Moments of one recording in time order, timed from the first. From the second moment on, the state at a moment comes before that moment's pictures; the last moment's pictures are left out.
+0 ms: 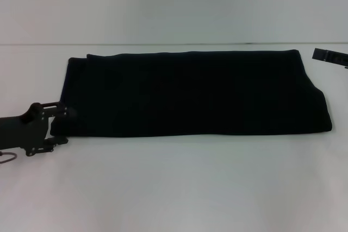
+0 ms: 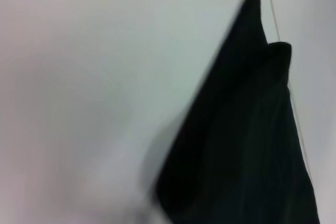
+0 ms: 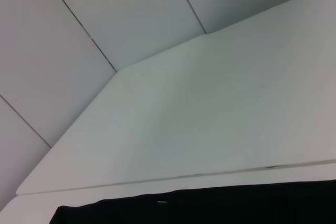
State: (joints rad) left arm -0.59 -2.02 0.24 0.63 2.48 1.35 -2.85; right arm 0.65 1.92 -0.39 -0.53 -2.11 -1.25 1.88
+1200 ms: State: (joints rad) left arm -0.60 -2.02 0.24 0.58 2.48 1.22 -2.84; right arm 0.64 1.93 -0.39 -0.53 -2.11 -1.23 1.88
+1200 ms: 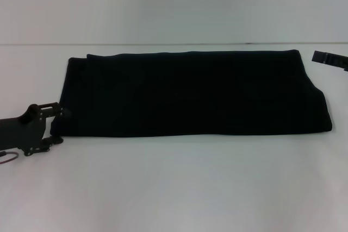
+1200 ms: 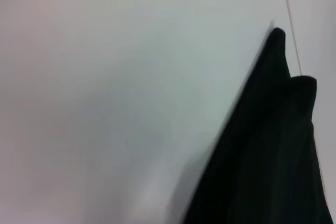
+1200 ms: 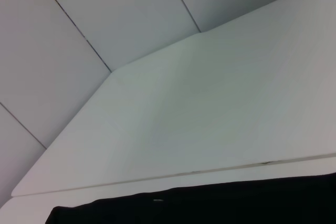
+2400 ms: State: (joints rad) left arm -0.62 -2.02 0.25 0.57 2.48 1.18 -2.73; right arm 0.65 1.93 -0.38 -0.54 -2.11 -1.23 1.89
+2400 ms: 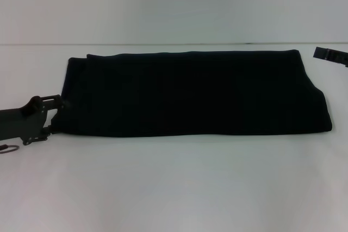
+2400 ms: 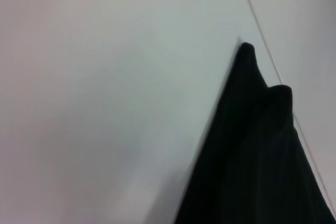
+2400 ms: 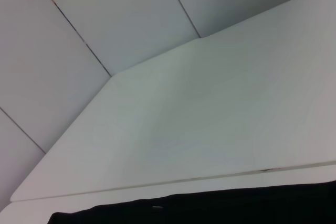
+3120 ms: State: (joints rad) left arm -0.64 -2.01 0.29 0.57 2.49 1.17 -2.66; right arm 0.65 1.93 -0.38 -0.54 -2.11 -1.23 1.89
